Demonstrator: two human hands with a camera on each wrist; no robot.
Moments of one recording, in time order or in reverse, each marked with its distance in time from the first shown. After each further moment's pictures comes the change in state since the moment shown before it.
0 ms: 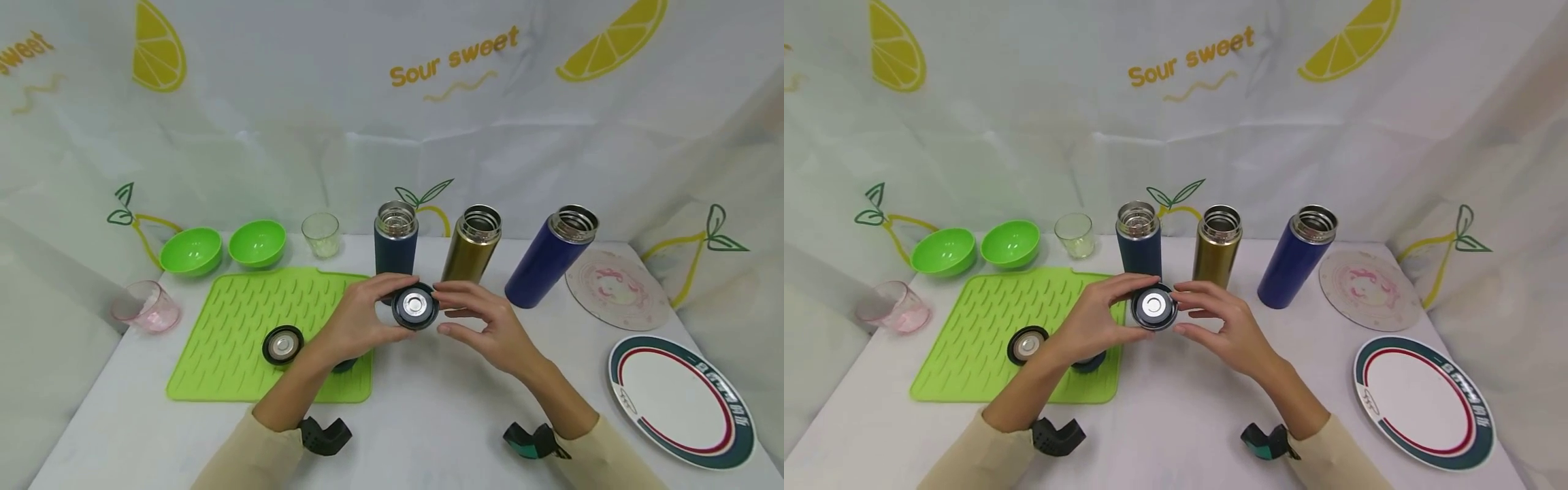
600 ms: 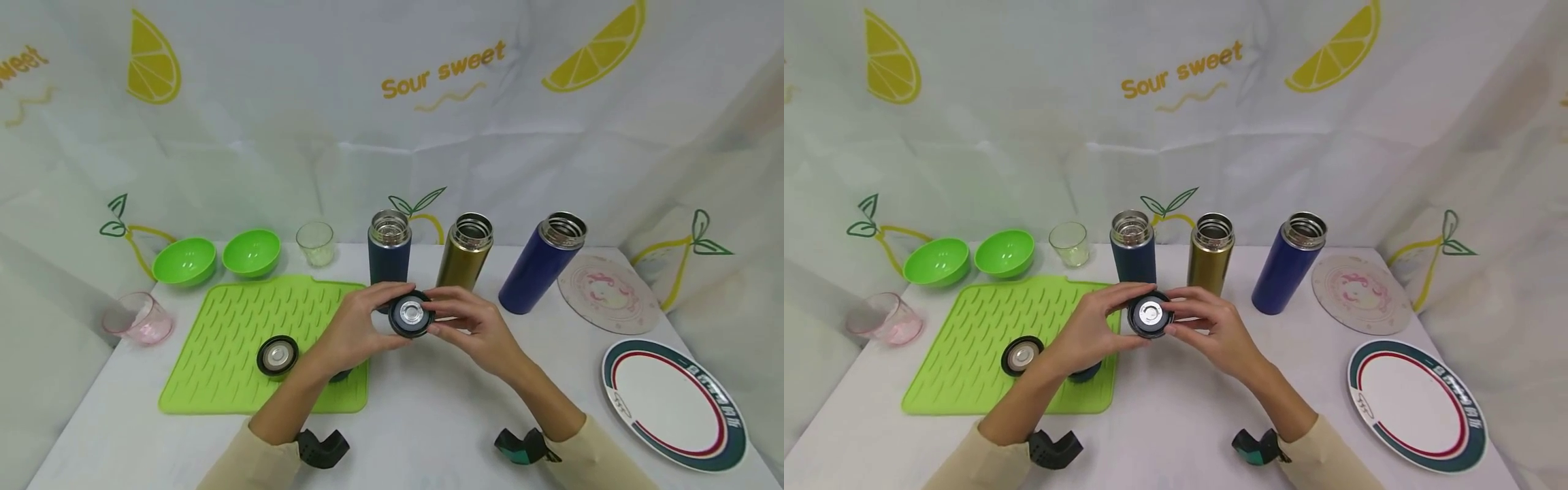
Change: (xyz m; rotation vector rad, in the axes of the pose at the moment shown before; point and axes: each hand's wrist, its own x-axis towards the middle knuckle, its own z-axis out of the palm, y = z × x) left_hand -0.001 0.004 0.002 -0.025 -0.001 0.010; right_hand 0.005 -0.002 0.006 0.104 0.019 0.072
